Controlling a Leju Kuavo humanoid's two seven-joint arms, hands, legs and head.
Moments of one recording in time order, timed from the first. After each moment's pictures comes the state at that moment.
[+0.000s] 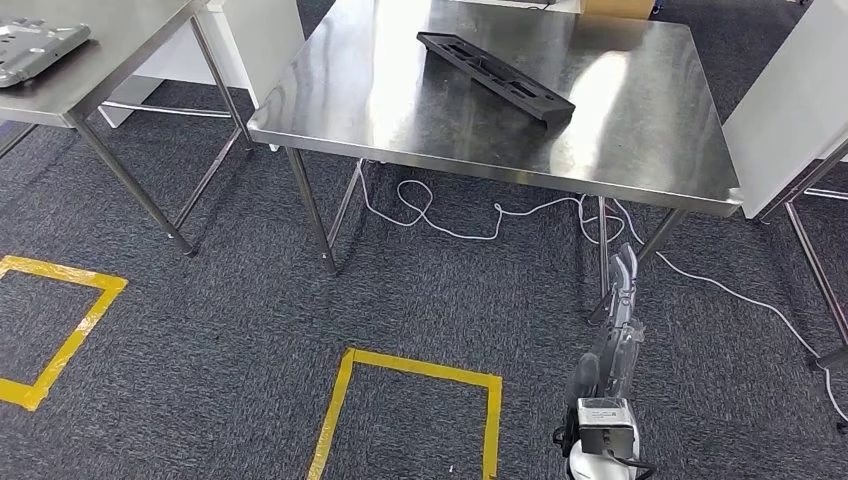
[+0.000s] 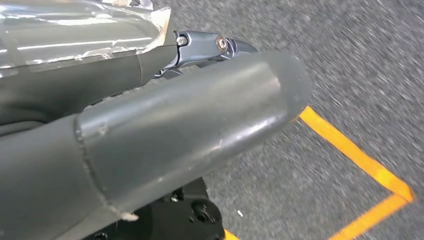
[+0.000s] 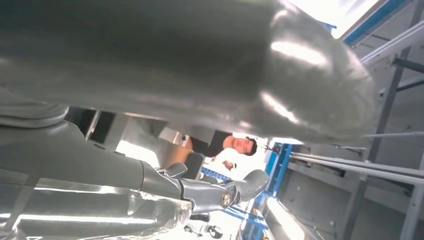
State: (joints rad) left arm -0.09 -0.14 1.11 -0.23 -0.45 -0.03 -0.44; right arm 0.04 -0.04 0.26 -1.68 0.22 -0.55 -0.69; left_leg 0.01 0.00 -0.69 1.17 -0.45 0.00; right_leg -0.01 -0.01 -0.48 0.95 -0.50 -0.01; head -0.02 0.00
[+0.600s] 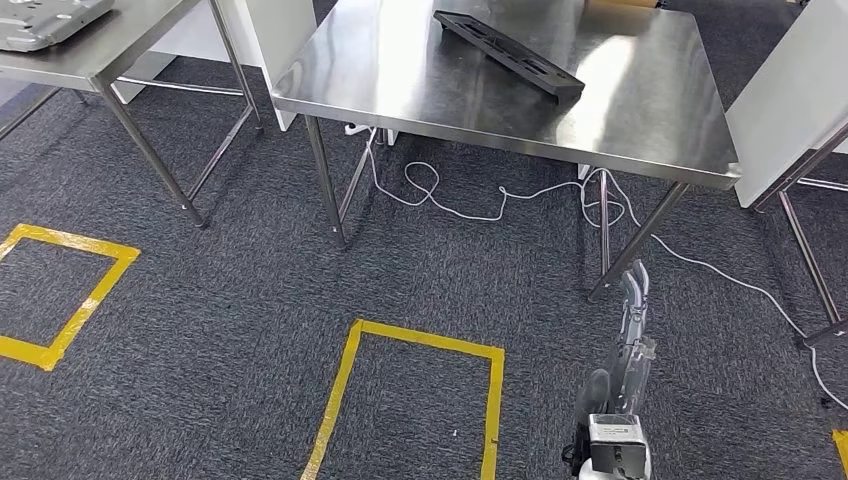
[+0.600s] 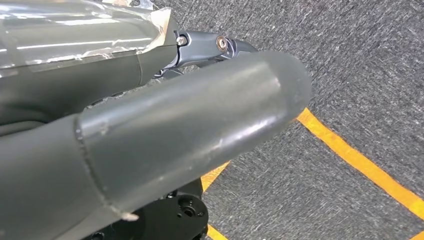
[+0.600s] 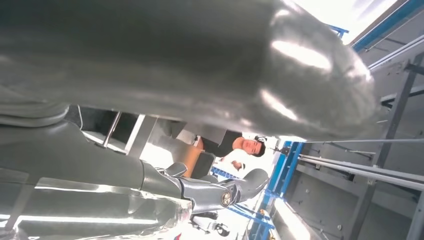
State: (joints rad) left arm -0.09 -0.14 1.10 -0.23 -0.48 -0.03 -0.45; right arm 0.10 -0.07 0.25 -1.71 0.22 -0.56 -0.68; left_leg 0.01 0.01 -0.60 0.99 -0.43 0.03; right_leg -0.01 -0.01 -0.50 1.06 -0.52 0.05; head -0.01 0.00
